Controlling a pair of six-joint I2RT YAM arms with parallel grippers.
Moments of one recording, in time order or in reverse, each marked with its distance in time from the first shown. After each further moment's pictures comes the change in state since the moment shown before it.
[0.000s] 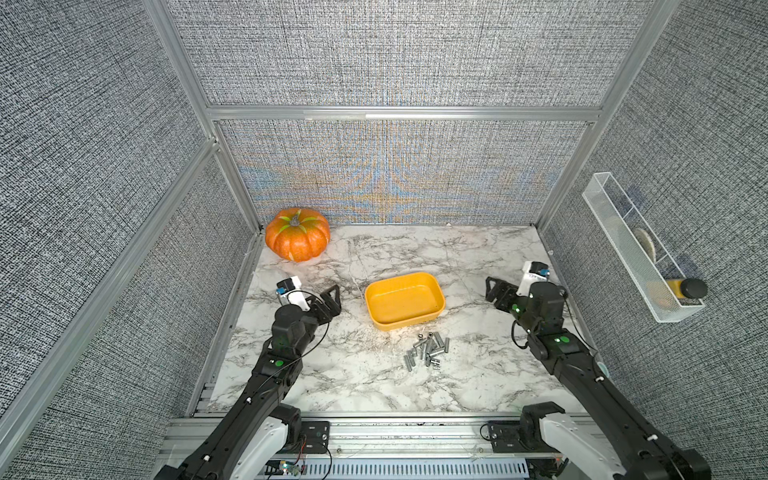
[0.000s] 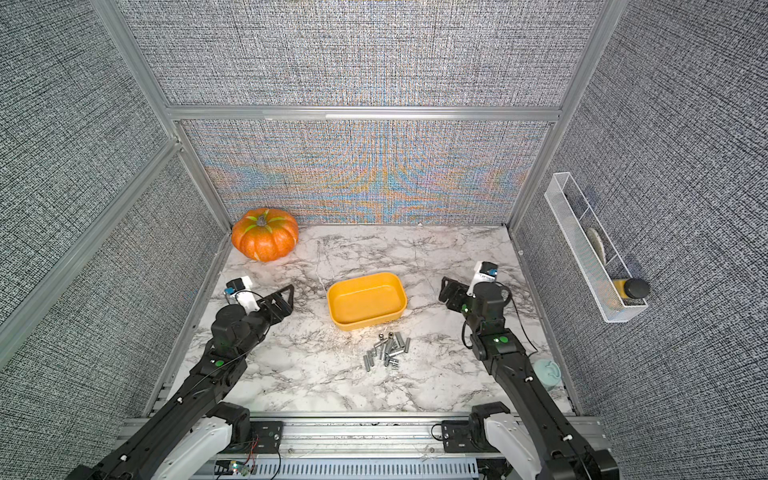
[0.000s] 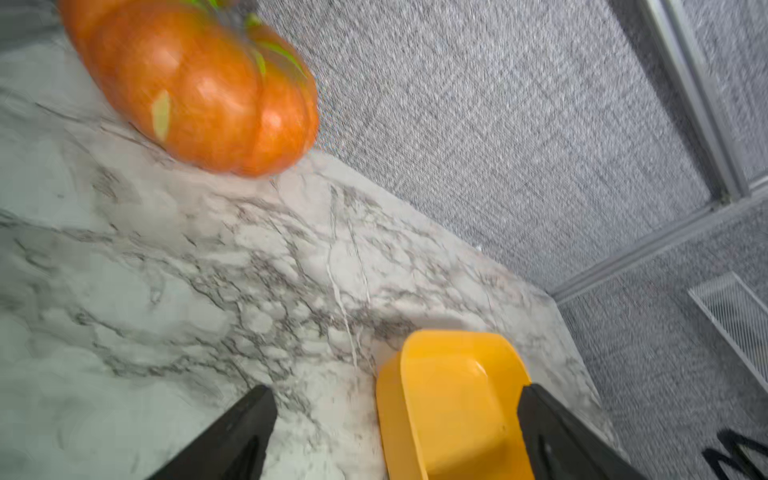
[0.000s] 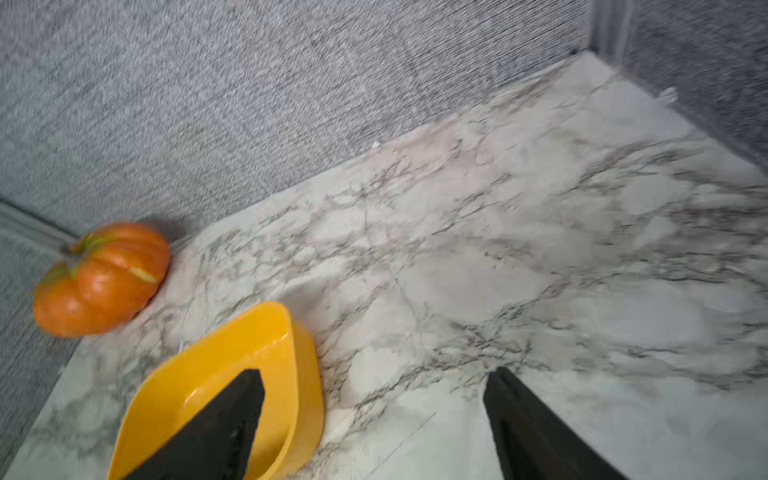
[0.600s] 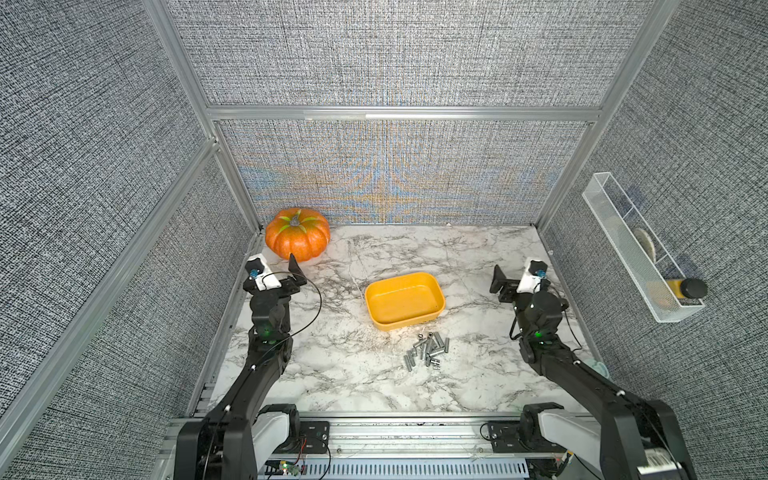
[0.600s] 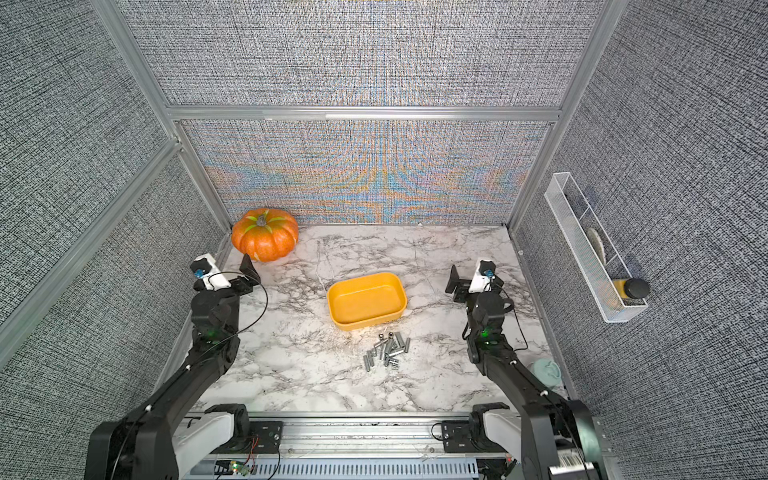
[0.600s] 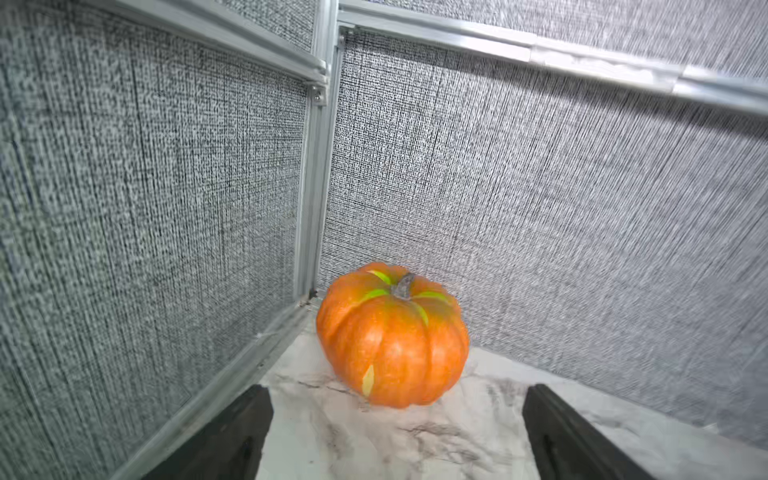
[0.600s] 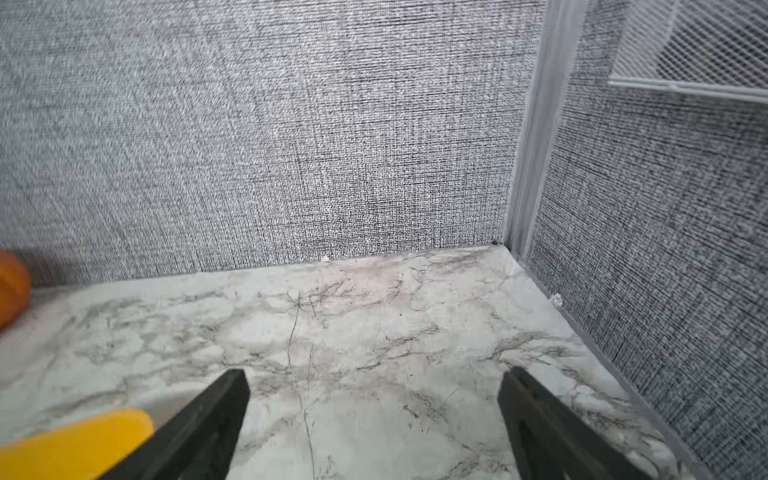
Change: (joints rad) left arm 0.342 0.172 0.057 0.443 -0.174 0.359; right arm -0.160 0.106 -0.179 0.656 0.126 -0.303
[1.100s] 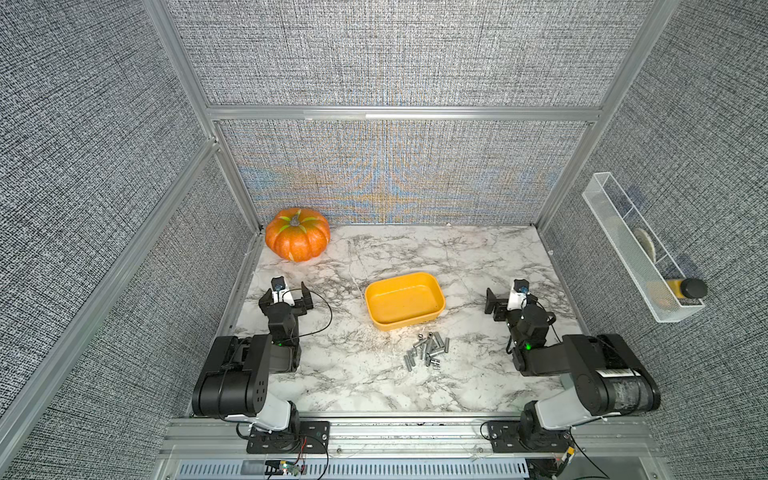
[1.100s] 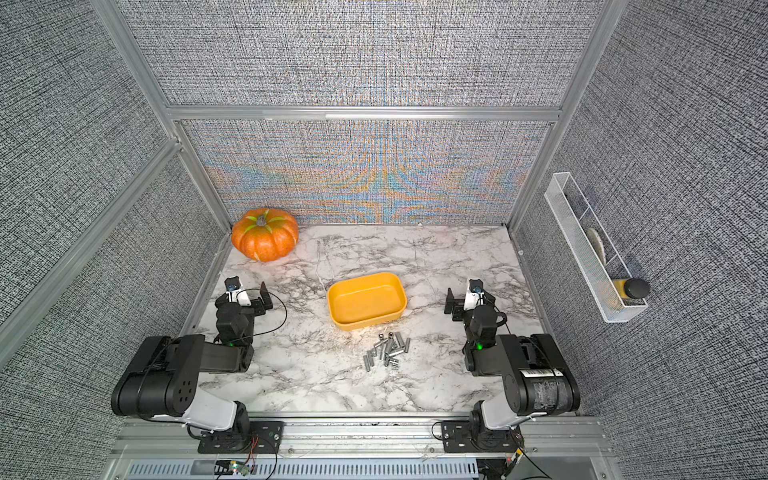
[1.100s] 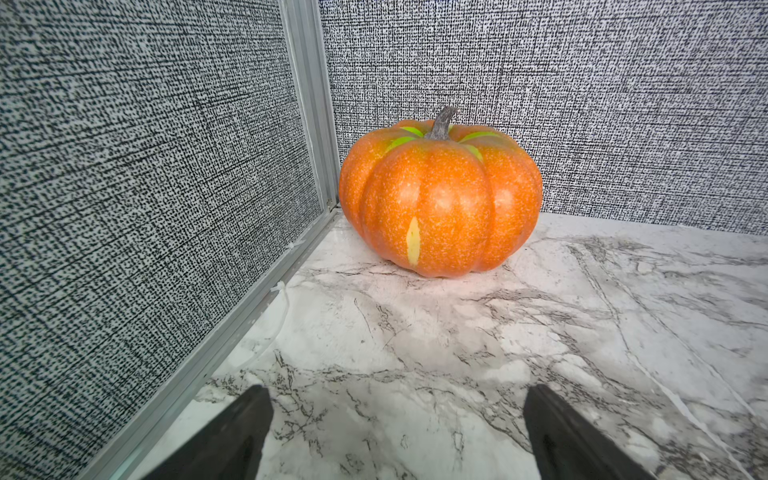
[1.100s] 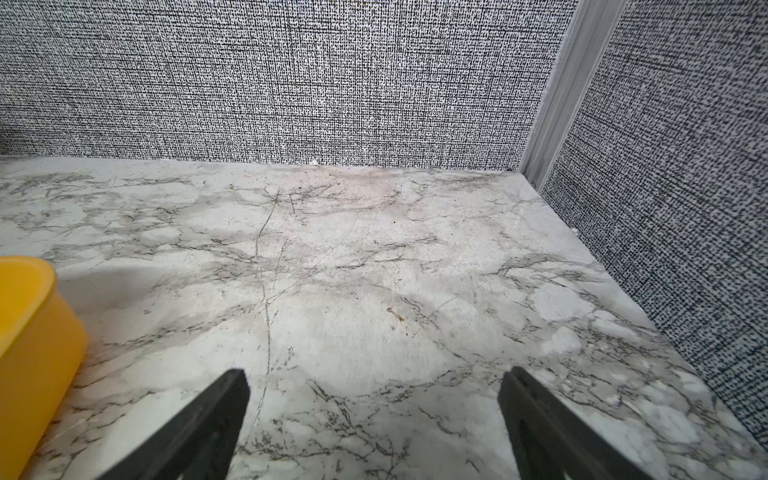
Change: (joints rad) left arm 0.017 0.544 -0.167 0.505 -0.017 0.305; right arm -0.063 0.465 -0.206 0.549 -0.124 -0.190
